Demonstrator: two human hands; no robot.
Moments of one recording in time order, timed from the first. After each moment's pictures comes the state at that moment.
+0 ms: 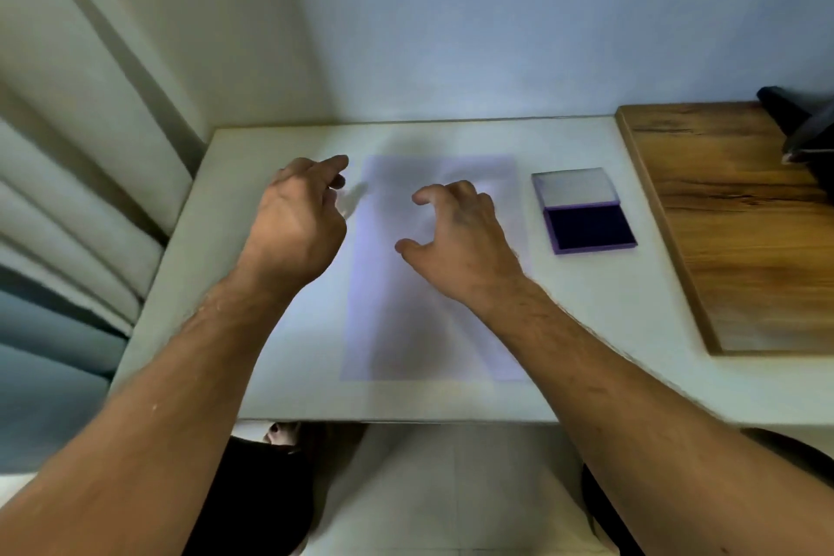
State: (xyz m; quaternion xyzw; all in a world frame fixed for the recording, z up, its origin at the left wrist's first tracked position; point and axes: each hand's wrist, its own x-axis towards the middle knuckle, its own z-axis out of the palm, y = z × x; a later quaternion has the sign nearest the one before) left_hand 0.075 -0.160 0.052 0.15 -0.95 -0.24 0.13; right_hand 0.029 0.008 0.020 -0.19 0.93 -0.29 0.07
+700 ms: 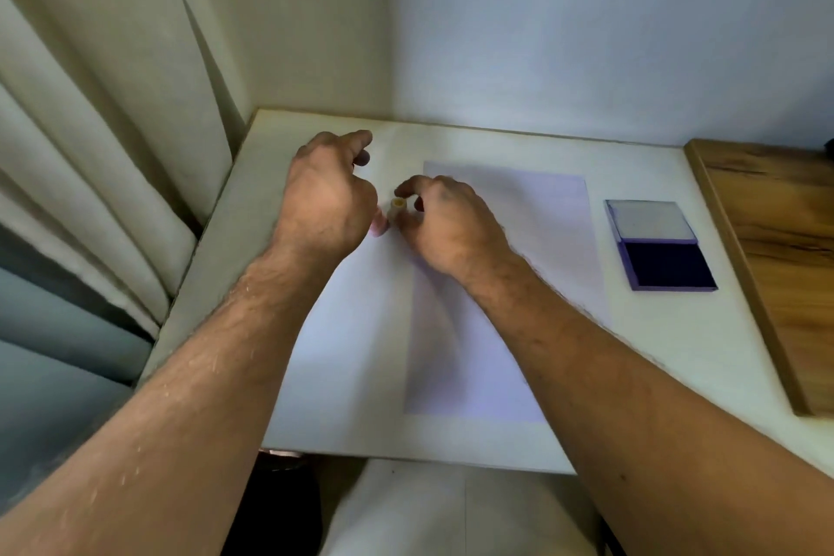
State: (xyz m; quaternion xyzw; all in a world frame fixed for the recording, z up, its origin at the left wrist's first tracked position) left_hand 0.058 -0.218 0.052 0.23 -0.90 -0.34 0.11; right_hand -0.001 -0.098 0.001 -0.24 0.94 -0.25 0.06
